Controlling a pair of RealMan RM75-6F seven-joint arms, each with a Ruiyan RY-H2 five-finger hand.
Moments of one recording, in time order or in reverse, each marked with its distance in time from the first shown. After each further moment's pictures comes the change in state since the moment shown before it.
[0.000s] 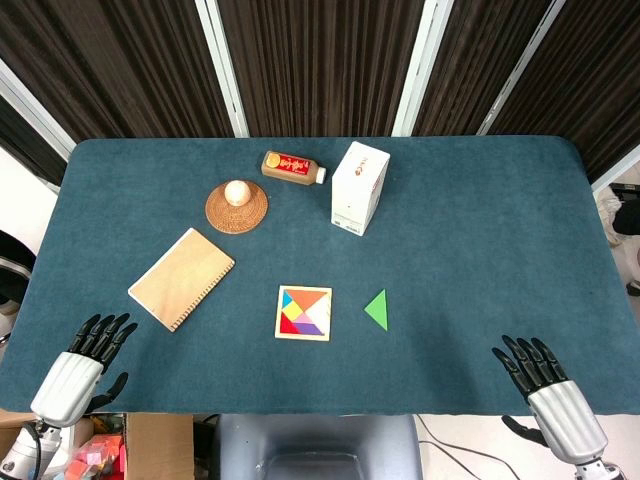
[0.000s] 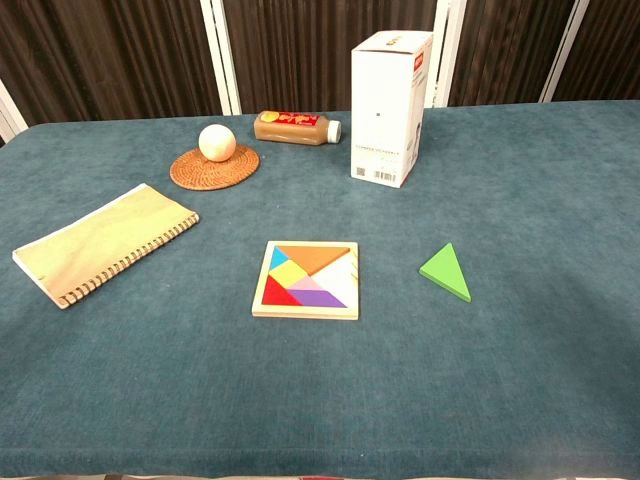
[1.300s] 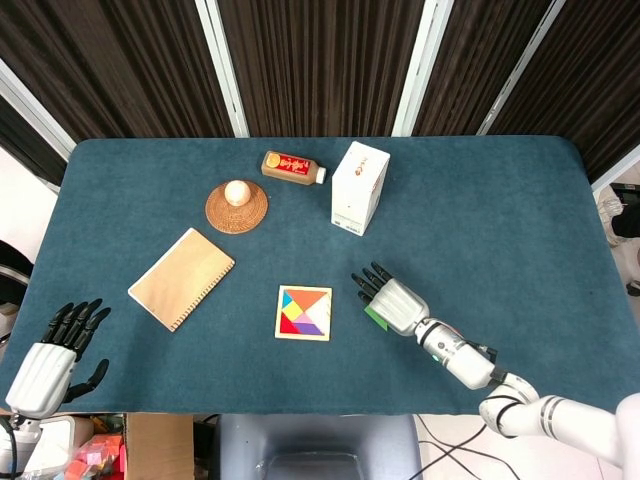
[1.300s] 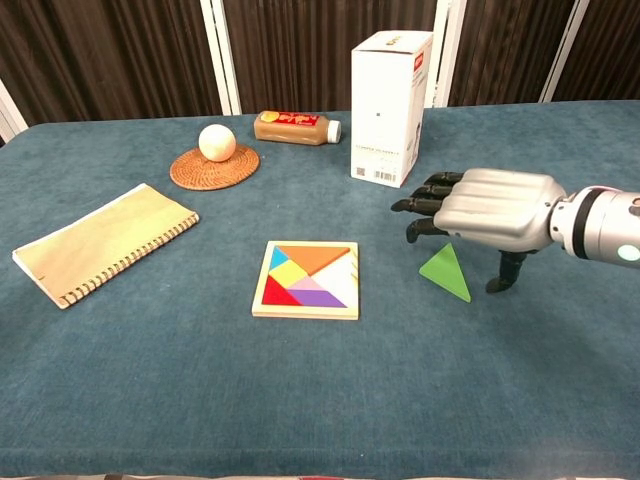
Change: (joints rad) left arm 0.007 0.024 -0.041 0.026 -0.049 0.041 -0.118; right arm 0.707 -0.355 0.287 0.200 0.344 -0.897 -0.556
